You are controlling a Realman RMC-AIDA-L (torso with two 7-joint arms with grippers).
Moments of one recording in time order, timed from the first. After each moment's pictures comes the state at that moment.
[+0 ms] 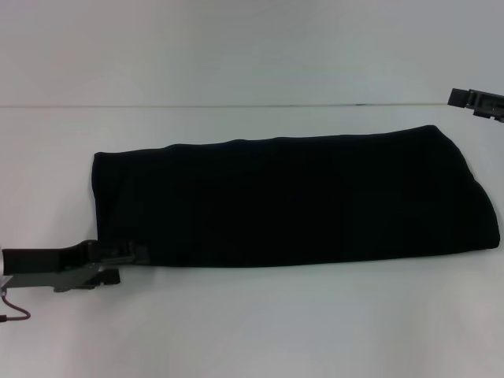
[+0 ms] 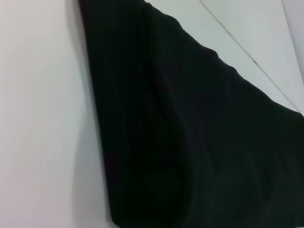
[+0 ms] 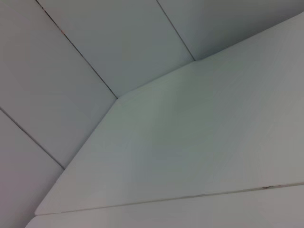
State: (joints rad) left arm -0.58 -2.03 0.32 0.63 2.51 1.50 -2.34; right arm 0.60 1.91 -0.64 -0.63 -1.91 -1.23 2.06
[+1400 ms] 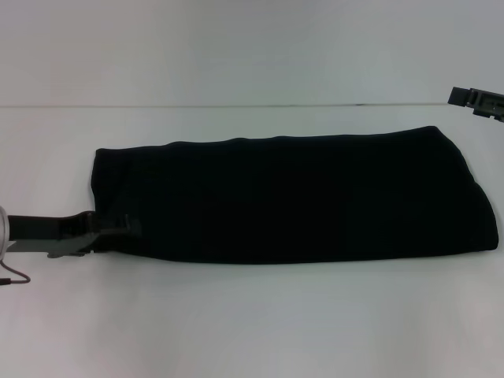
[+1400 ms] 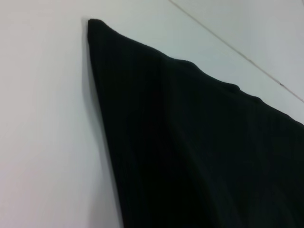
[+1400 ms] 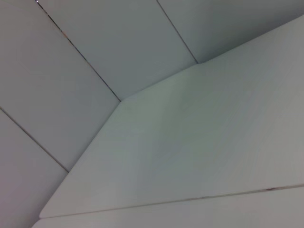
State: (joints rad) left arm -0.65 -2.01 0.35 0.63 2.54 1.37 -2.35; right arm 0.60 1.91 -0.63 -0.64 -1.90 -1.24 2.06
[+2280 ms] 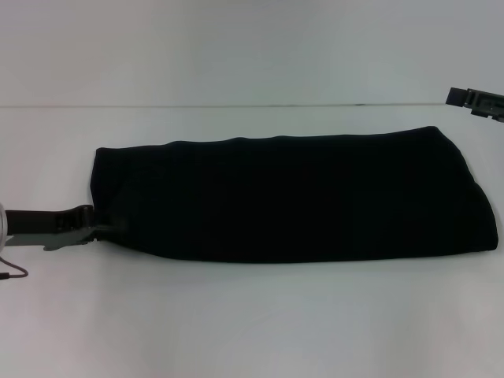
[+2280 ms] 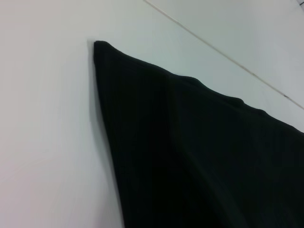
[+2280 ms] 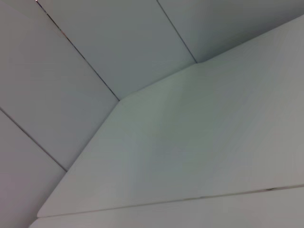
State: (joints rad) left arm -0.65 -2.01 0.35 0.63 2.53 1.34 -2.33; right arm 0.60 1.91 -0.63 -0.63 -1.91 -1.23 2.05
